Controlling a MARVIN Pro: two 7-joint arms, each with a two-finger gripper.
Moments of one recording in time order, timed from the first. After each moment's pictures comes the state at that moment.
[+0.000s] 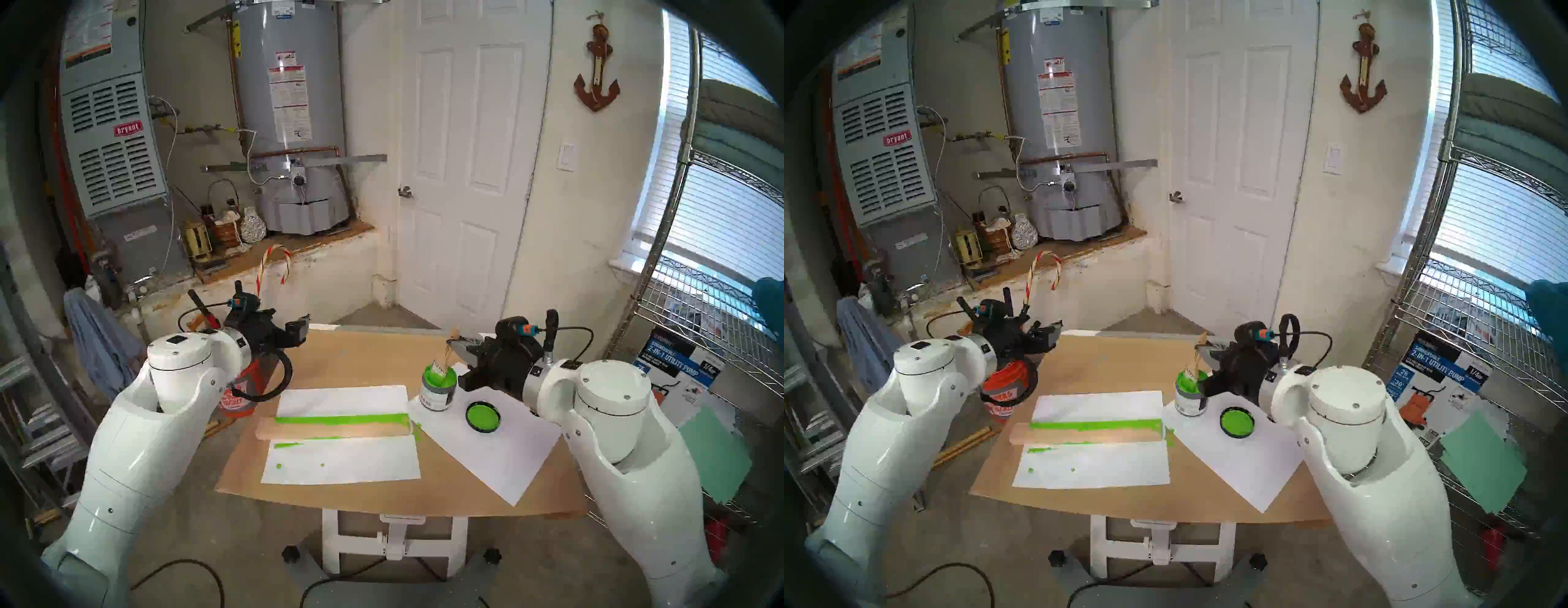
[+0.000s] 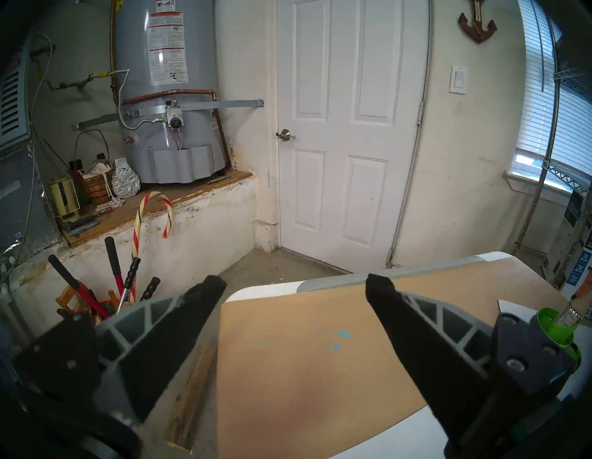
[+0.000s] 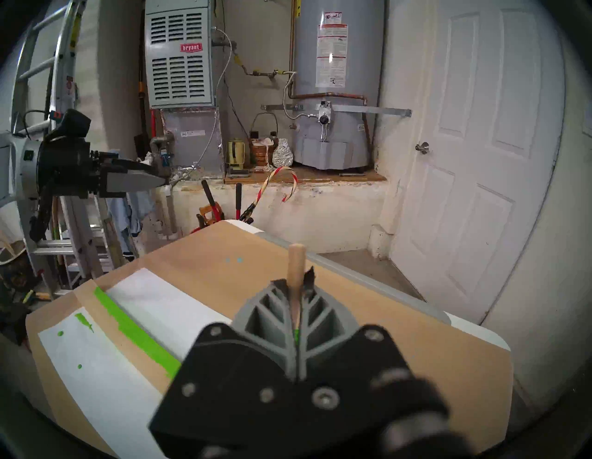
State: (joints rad) left arm 1.52 -1.00 -1.50 -1.87 -0.62 0.55 -0.02; right arm -1.68 -1.07 1.42 -2.18 0.34 0.64 0.24
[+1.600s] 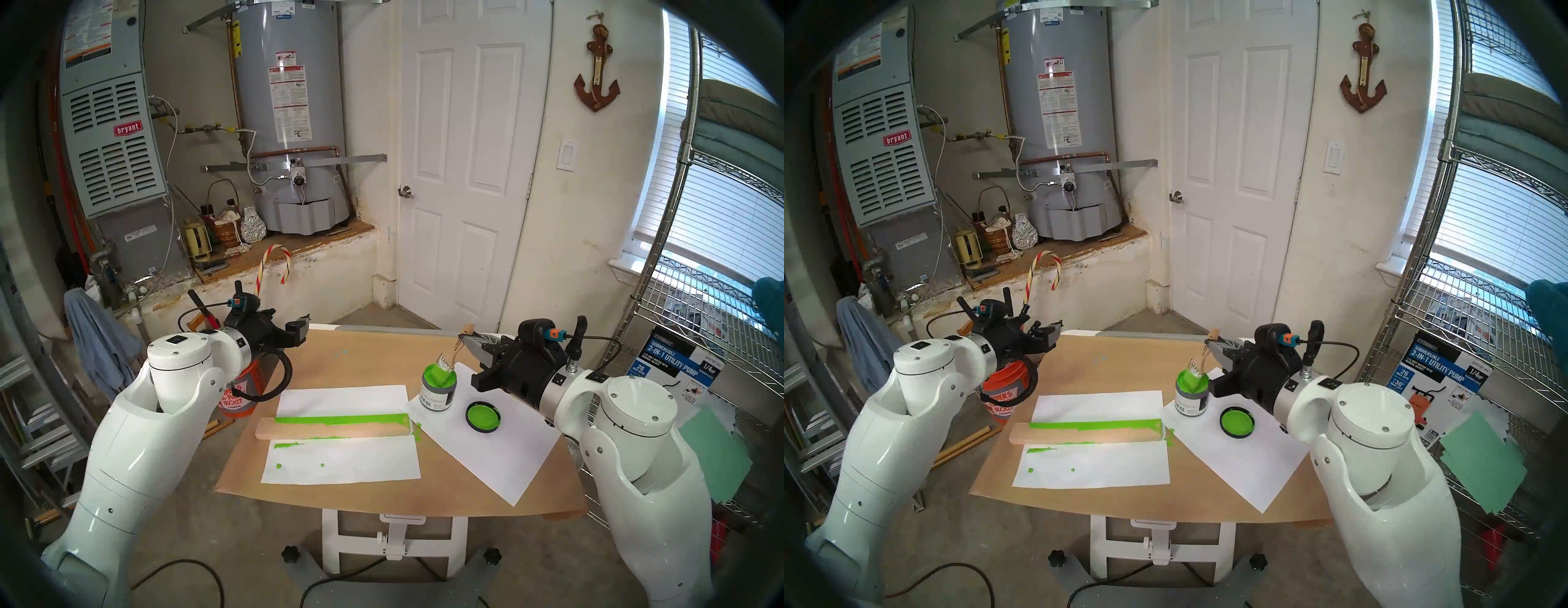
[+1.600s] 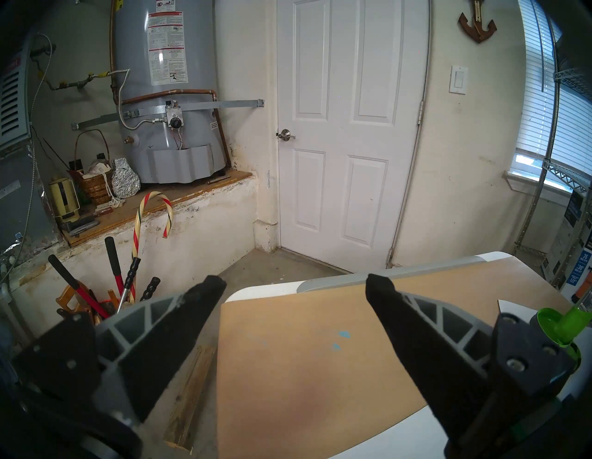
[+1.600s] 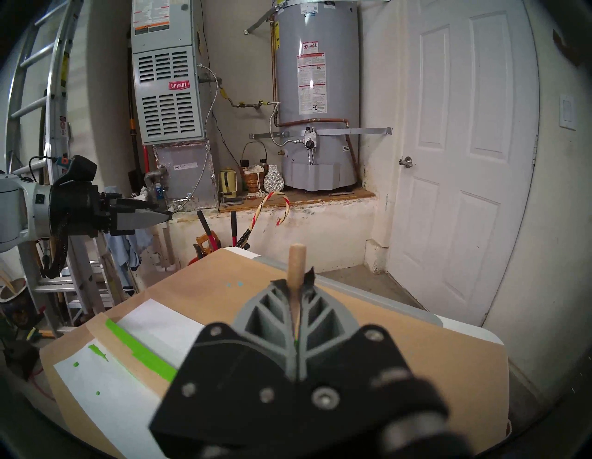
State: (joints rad) left arm 1.52 -1.00 -1.50 -1.87 -0.62 0.55 -0.02; right arm -1.77 -1.13 1.52 -2.26 0.41 0.60 0.21
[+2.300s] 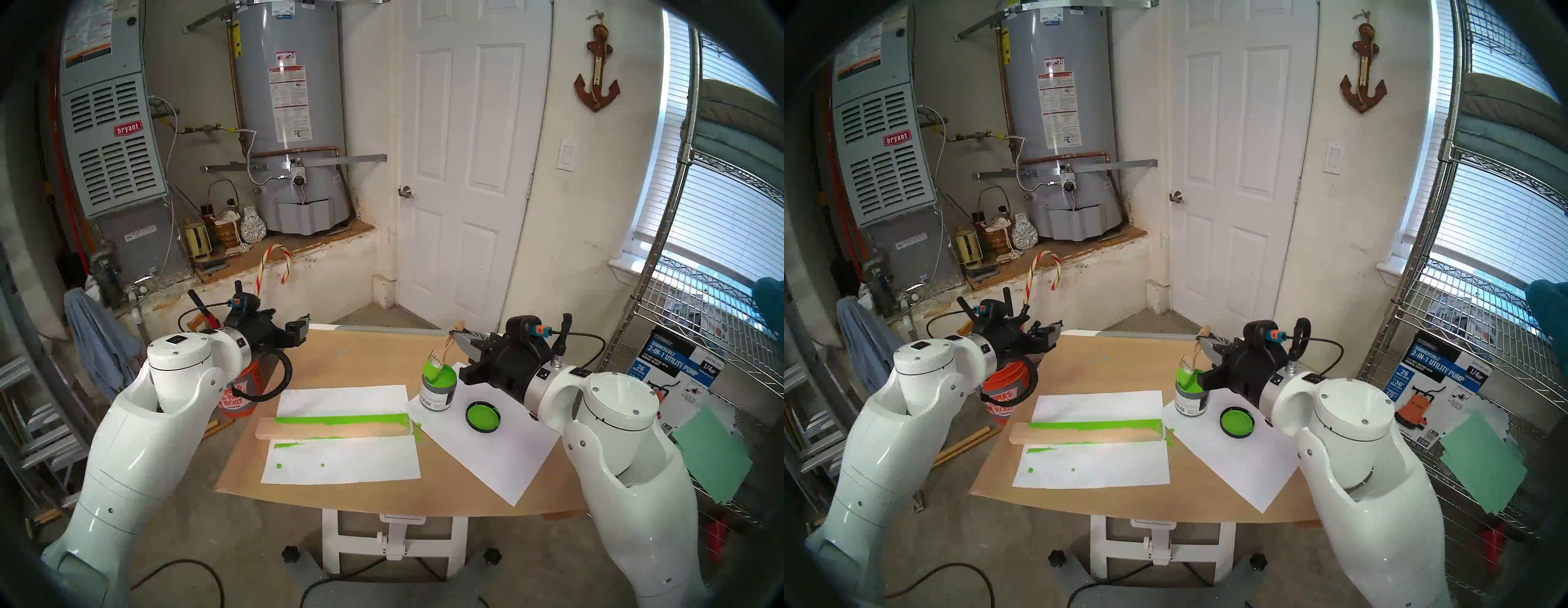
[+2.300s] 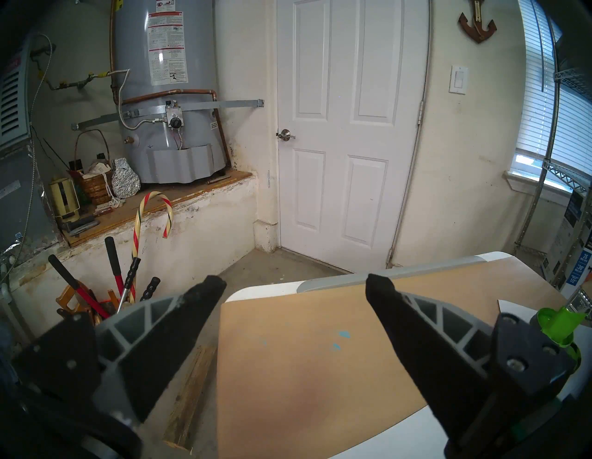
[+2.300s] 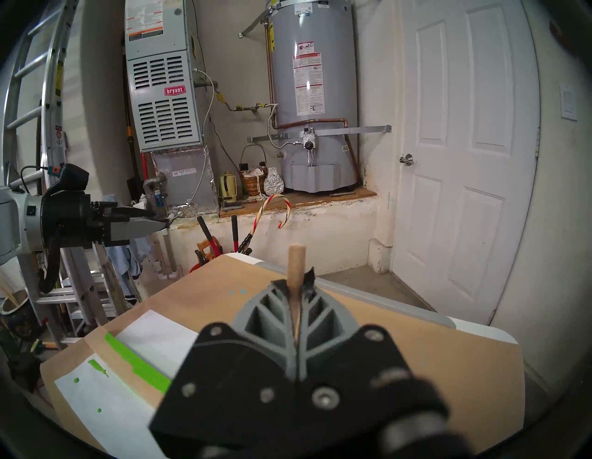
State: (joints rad) left arm 1.52 -1.00 -1.50 -1.87 -0.62 0.55 -0.02; right arm -1.72 -1.17 1.48 -2.22 0.44 0.60 0.18
